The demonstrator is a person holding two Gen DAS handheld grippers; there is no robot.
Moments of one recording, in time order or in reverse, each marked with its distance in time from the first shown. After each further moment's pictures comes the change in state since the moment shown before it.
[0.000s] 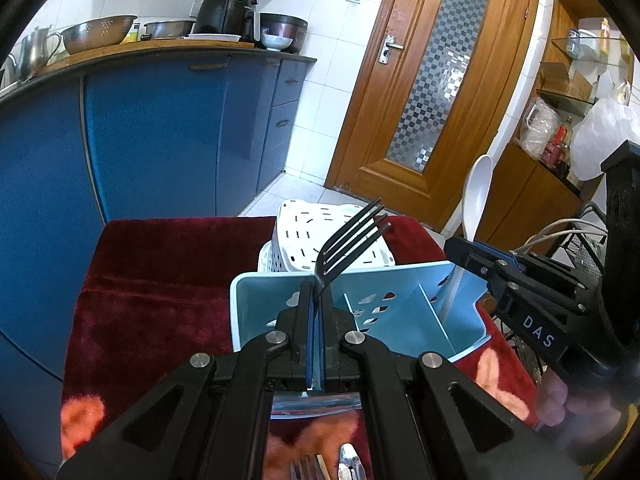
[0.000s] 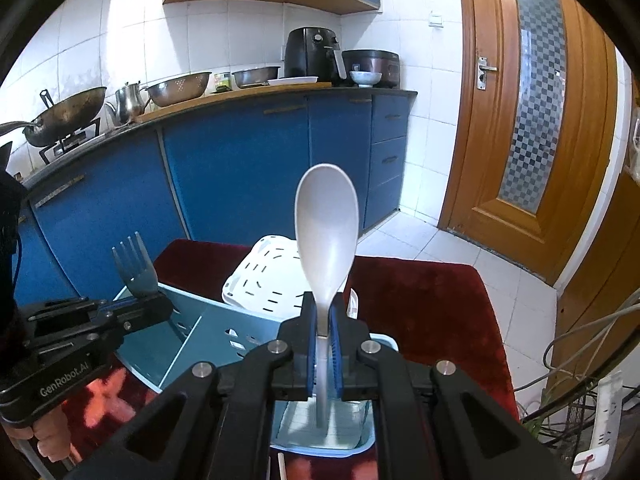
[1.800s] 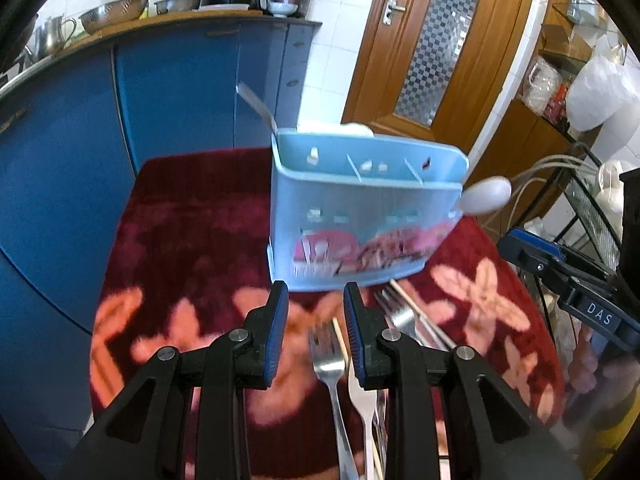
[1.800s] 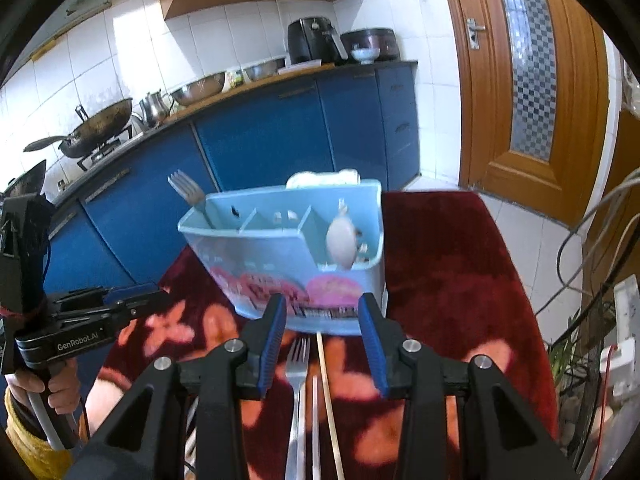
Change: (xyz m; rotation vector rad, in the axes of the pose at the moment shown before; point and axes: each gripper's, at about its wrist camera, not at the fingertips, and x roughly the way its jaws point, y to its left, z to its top) left arm -0.073 -0.004 -0.072 0.036 0.159 0.061; right arm -0.079 -0.011 -0.087 0.116 0.080 0.125
